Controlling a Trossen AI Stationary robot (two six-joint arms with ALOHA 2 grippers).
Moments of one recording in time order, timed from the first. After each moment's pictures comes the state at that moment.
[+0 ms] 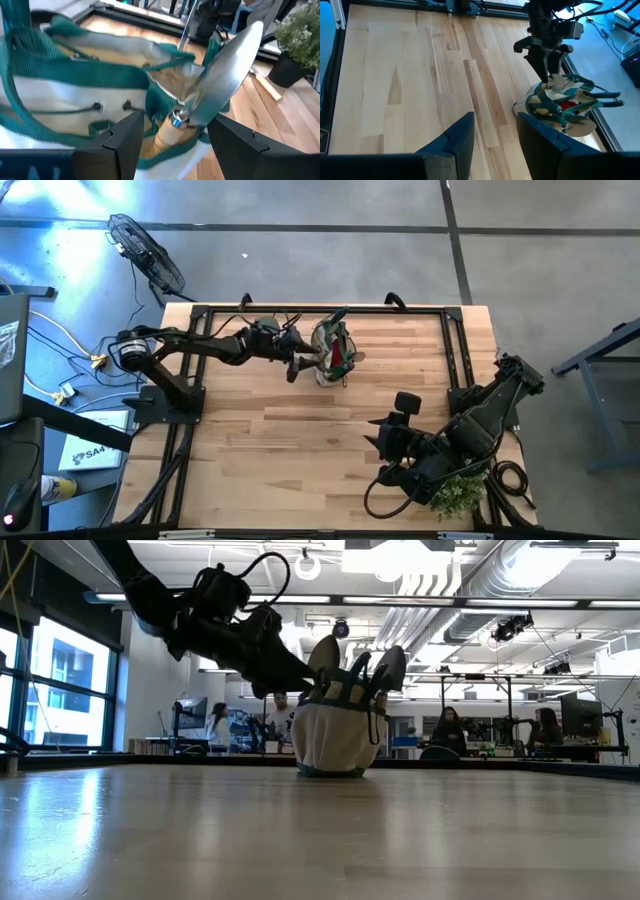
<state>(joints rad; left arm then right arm) 0.42 1.56 0.71 0.55 0.38 -0.10 0.71 1.70 1.90 -1.30 0.82 0.65</state>
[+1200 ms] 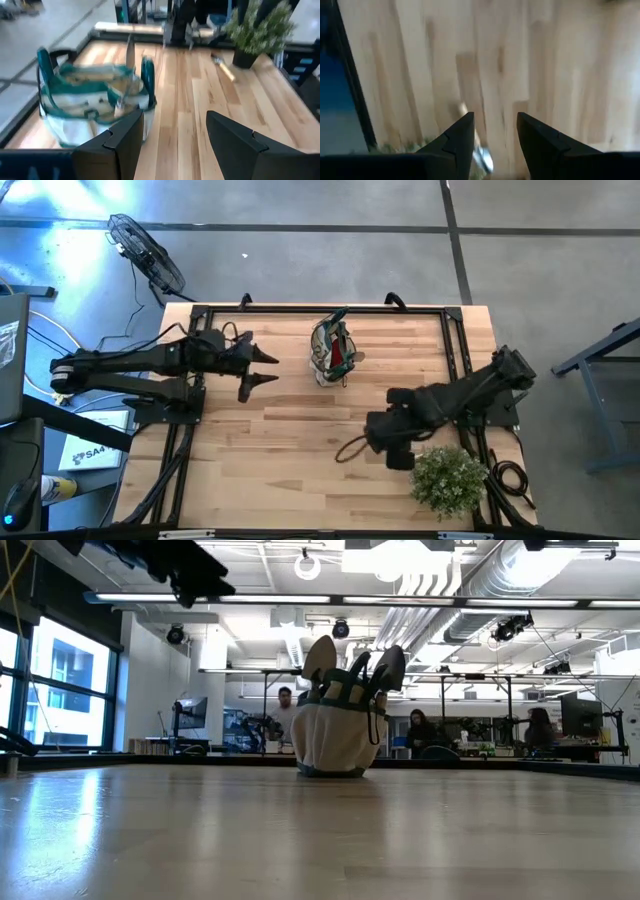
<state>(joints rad) 0.15 0.81 0.71 -0.19 0.09 0.00 0.44 1.70 1.74 -1.50 0.07 0.54</state>
